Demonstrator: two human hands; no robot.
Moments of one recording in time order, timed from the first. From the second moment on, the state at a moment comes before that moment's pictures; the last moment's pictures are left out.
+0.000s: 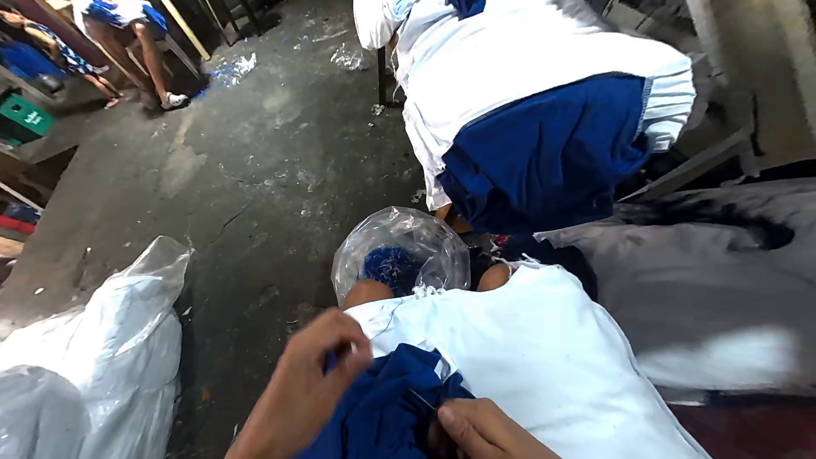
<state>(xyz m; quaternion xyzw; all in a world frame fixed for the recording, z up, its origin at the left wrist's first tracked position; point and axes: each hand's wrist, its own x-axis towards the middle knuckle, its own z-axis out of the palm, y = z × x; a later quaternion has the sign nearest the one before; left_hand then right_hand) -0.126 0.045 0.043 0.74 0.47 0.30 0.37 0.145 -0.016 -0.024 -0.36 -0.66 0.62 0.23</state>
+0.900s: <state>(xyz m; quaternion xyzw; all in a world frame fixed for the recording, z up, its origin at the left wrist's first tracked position) -0.080 0.104 0.058 0.67 0.61 0.20 0.38 0.147 -0.019 -0.024 -0.41 -0.61 0.66 0.18</state>
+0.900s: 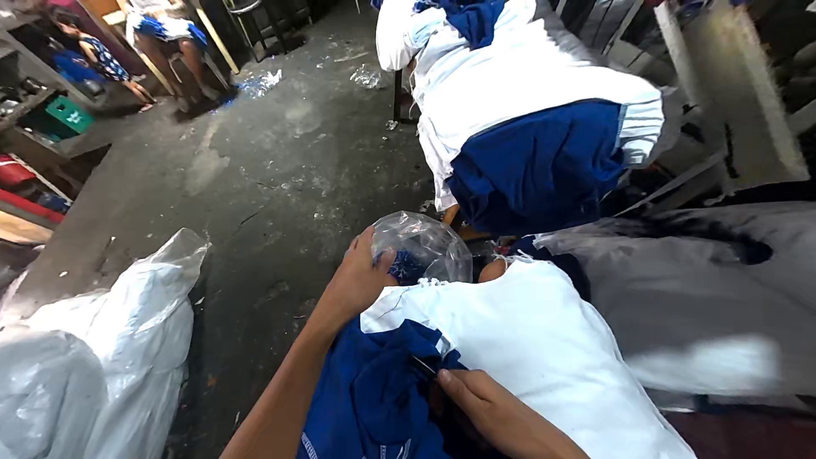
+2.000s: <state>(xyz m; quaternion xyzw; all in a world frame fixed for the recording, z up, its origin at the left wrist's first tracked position) -0.030 -0.040 0.040 0.94 0.17 0.04 0.30 0.196 -0.021 0.011 -0.19 -0.37 0.76 0.50</state>
